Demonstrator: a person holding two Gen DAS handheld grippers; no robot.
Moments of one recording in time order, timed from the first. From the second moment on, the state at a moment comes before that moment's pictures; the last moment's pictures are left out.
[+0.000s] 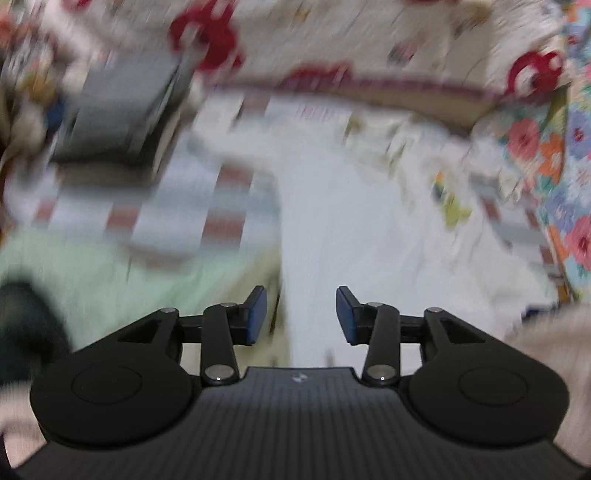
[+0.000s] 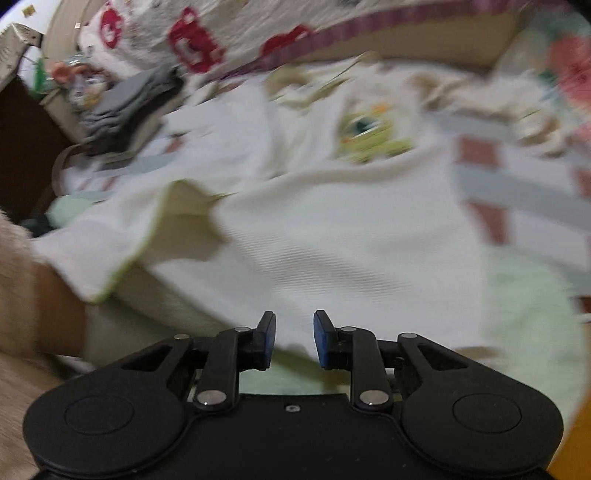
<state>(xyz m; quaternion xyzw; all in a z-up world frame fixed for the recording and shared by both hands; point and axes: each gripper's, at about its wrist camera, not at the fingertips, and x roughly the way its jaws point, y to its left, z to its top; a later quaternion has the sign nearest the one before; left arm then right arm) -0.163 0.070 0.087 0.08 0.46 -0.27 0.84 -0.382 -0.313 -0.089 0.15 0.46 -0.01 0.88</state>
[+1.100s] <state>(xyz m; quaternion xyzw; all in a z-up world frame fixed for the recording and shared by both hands) -0.202 -0.223 -0.051 0.33 0.39 -0.59 0.62 -0.319 -0.359 -0.113 0.23 0.36 0.02 0.91</state>
